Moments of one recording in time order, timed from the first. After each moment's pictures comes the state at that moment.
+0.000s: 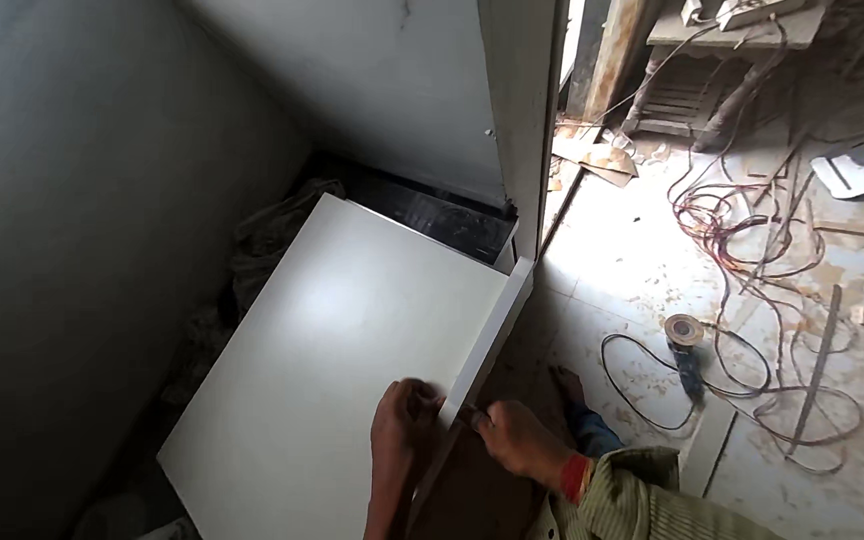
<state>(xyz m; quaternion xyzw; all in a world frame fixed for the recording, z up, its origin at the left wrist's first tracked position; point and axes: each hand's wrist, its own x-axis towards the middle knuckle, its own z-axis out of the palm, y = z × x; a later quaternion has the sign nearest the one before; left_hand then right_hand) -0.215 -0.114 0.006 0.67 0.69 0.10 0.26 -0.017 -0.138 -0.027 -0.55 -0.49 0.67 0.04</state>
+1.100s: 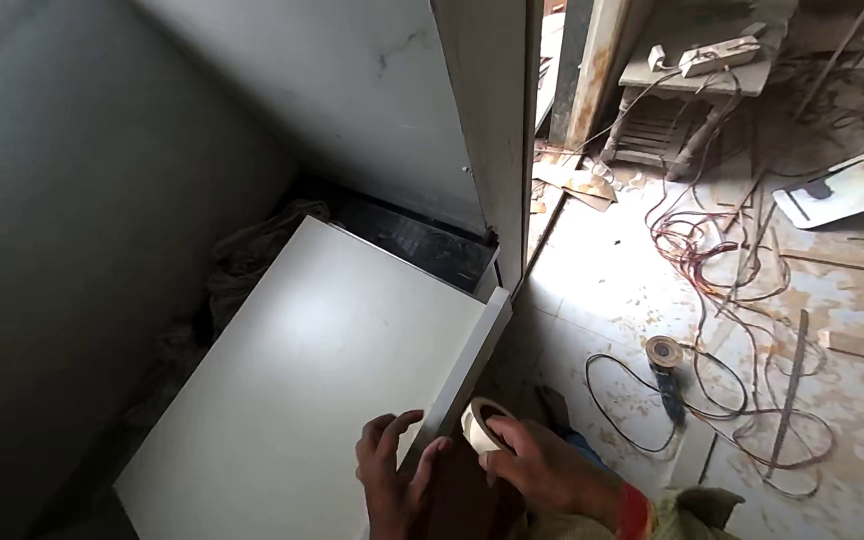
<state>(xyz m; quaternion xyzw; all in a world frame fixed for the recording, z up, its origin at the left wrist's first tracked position) -0.177 -0.138 0.004 0.69 0.66 0.25 0.17 0.052 -0.132 -0.010 -0.46 -0.50 0.72 0.15</state>
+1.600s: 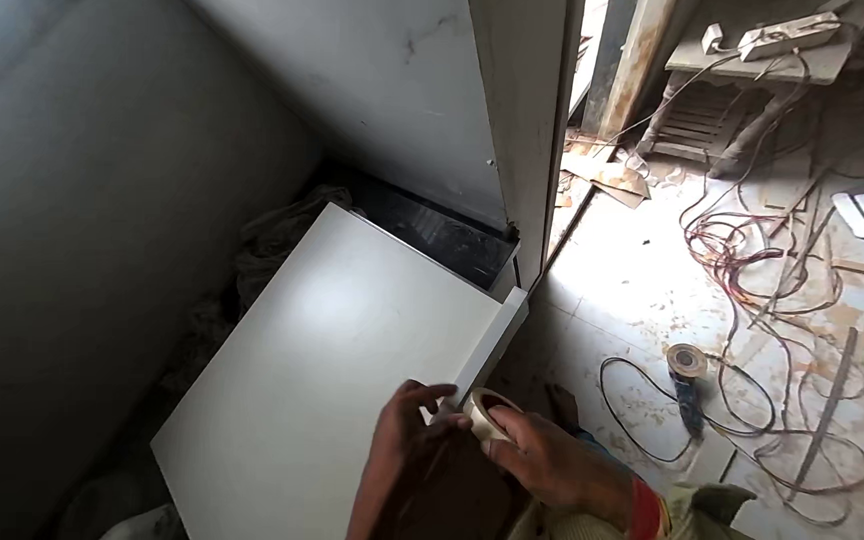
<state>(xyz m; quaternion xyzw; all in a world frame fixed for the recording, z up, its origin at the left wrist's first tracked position) -0.160 -0.083 0.059 0.61 0.67 0.08 0.42 0.061 -0.119 0.003 -0.44 -0.54 0.71 0.13</state>
